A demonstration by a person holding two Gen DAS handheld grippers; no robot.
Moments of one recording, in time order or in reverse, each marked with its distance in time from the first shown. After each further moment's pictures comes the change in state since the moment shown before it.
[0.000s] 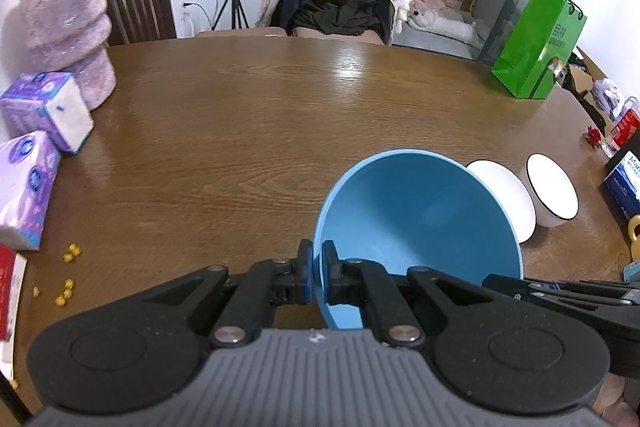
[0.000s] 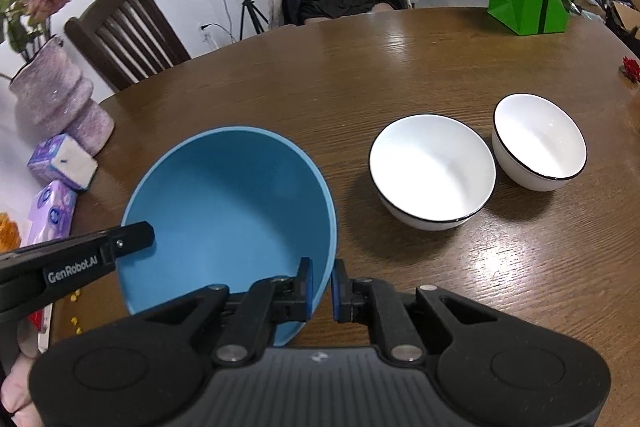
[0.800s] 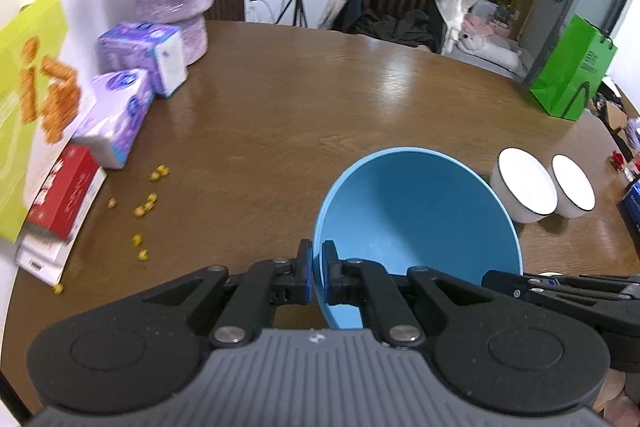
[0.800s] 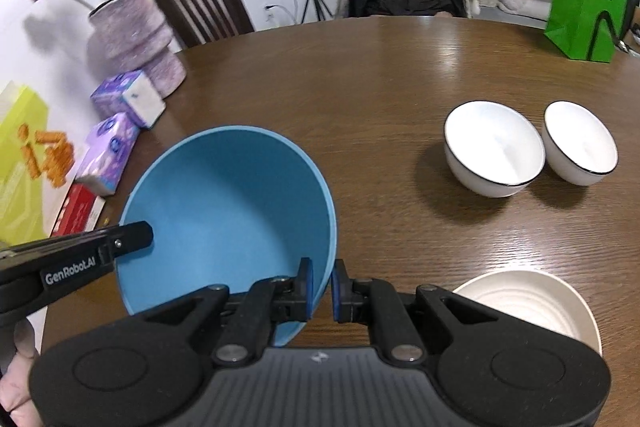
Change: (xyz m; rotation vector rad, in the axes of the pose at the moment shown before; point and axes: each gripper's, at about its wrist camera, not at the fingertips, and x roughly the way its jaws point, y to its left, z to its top) left arm -0.071 0.043 -0.072 -0.137 -0.033 0.107; right arm -0.035 0.049 -0.054 -0.171 0.019 0.091
